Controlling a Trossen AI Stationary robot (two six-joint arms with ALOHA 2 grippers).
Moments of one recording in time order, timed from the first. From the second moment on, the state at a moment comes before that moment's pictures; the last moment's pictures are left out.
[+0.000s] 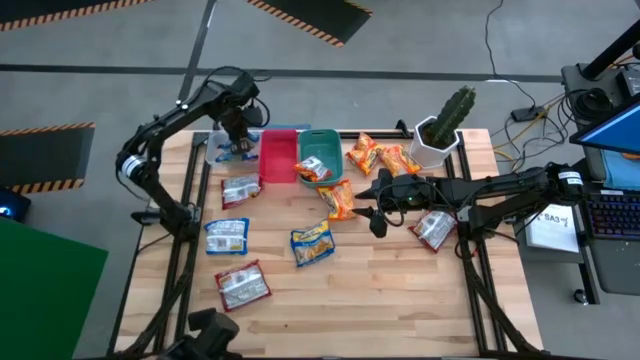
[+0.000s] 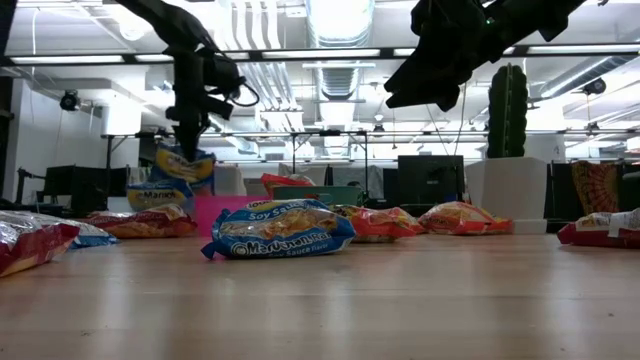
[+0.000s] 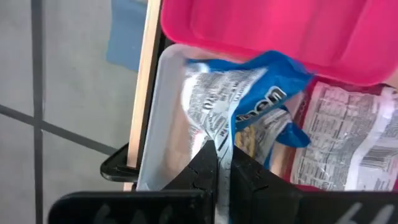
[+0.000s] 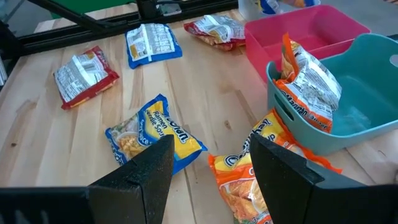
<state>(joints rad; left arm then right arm) 0.93 1.65 1.46 -1.17 -0.15 0.70 -0.03 1.21 0.75 -0.02 0.08 0.19</state>
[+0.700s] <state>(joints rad) 0.93 1.77 1.49 -1.13 -0.18 0.64 -0.03 1.21 0.75 -0.02 0.08 0.19</state>
